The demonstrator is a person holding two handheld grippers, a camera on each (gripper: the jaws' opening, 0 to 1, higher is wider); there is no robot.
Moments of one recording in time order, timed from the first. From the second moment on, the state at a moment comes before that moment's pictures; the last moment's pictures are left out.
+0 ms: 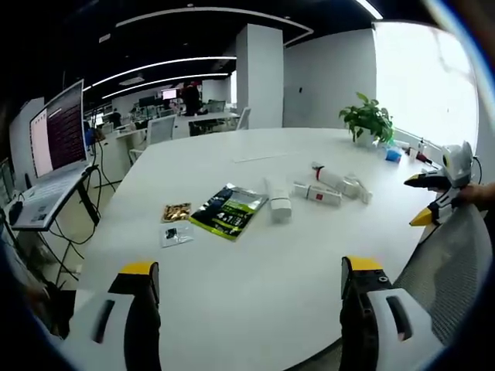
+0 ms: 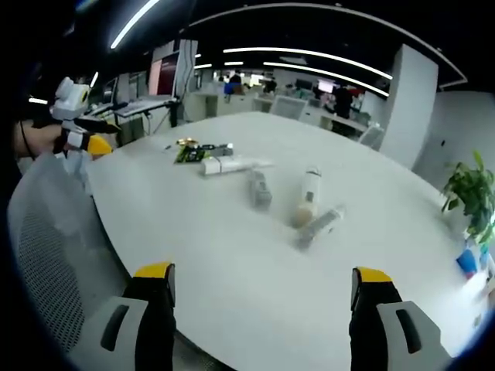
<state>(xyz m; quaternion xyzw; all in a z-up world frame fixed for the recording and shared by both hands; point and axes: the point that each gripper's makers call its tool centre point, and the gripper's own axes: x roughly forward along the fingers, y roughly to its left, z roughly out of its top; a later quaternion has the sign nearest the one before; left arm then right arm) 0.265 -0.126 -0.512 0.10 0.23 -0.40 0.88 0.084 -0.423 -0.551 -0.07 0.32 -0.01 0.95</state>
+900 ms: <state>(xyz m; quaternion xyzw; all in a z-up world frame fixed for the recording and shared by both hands) 0.264 -0.126 -0.515 0.11 0.23 -0.40 0.88 0.084 -0.424 -0.553 -0.07 0.32 -0.01 0.95</state>
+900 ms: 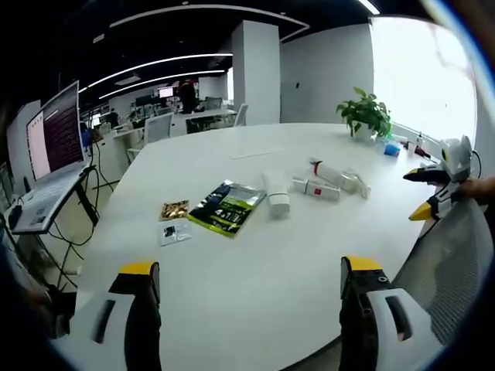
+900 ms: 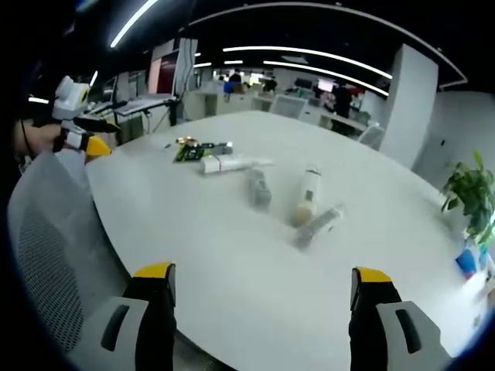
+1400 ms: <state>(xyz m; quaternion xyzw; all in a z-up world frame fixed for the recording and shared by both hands) 0.264 -0.125 -0.514 0.11 0.23 -0.40 0.88 0.083 -0.423 -0.553 -0.07 0.32 -0.01 0.94</state>
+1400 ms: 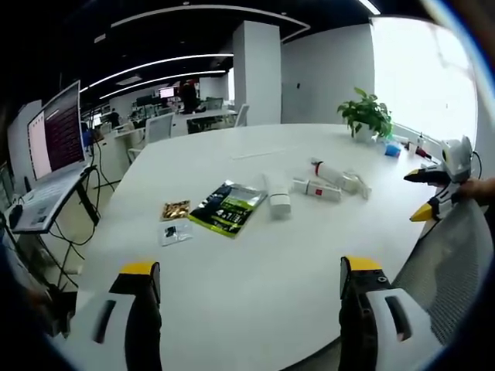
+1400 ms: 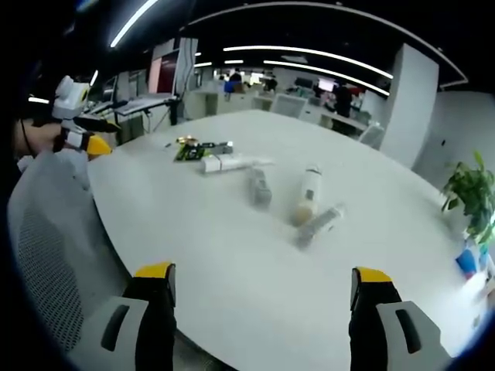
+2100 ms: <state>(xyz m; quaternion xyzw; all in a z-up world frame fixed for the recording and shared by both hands) 0.265 -0.135 -0.505 0.11 0.24 -0.41 0.87 0.082 -0.425 -0.553 -0.07 0.32 -0.01 0.94</state>
